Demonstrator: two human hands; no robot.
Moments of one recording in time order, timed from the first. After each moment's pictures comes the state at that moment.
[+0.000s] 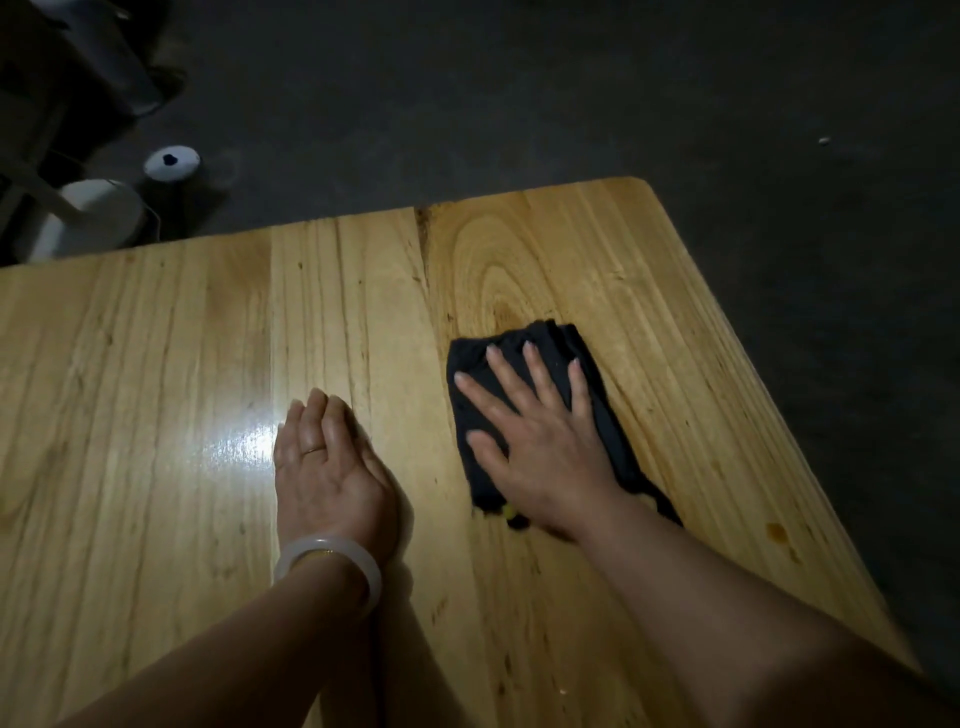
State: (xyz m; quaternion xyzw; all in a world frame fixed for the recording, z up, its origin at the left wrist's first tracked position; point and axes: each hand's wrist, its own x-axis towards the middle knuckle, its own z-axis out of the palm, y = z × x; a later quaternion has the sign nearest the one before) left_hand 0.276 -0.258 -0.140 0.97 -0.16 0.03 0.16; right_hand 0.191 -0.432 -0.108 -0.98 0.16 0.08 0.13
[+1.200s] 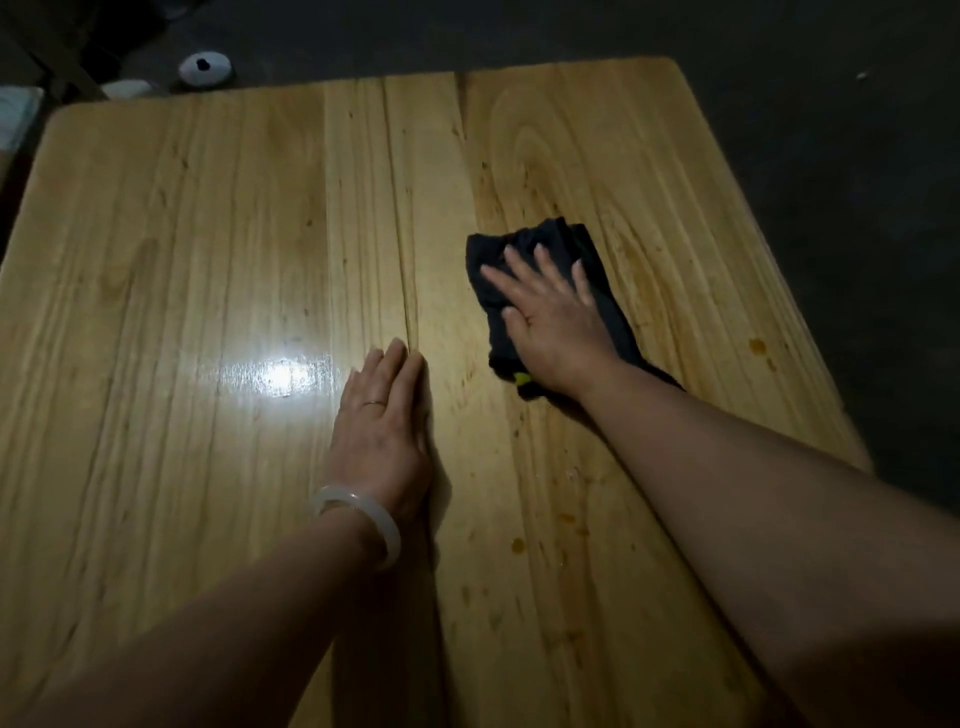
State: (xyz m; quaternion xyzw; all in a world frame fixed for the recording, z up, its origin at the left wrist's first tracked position) left_hand 0.151 -0.167 -0.121 0.93 -0.28 -0.06 0.23; right_hand 0.135 -0.377 -0.104 -0.97 0.15 0.05 0.18
